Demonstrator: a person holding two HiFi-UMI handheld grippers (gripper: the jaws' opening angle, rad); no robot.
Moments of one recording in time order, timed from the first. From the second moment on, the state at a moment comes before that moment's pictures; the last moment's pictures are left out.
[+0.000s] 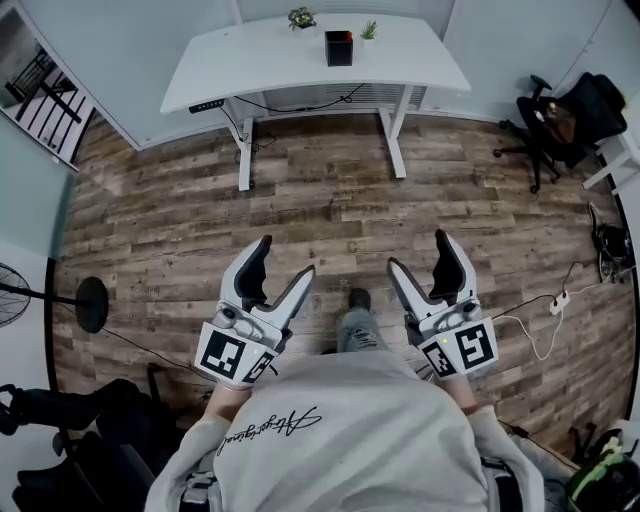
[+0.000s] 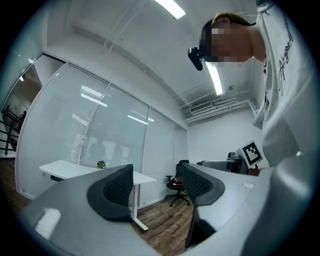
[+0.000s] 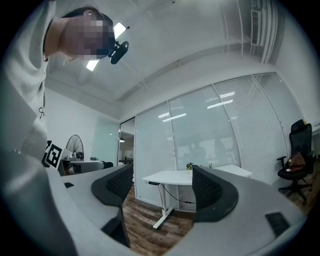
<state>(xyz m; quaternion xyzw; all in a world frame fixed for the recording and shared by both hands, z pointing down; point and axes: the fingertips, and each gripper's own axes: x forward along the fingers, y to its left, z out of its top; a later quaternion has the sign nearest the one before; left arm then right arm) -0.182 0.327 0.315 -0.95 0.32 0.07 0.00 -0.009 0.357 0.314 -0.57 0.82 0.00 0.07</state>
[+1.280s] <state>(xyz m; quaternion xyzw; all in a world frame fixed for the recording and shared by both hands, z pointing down) -0.087 0.155 0.299 -0.94 0.34 0.08 0.02 0.086 0.171 0.295 -0.54 0.84 0.00 0.08</state>
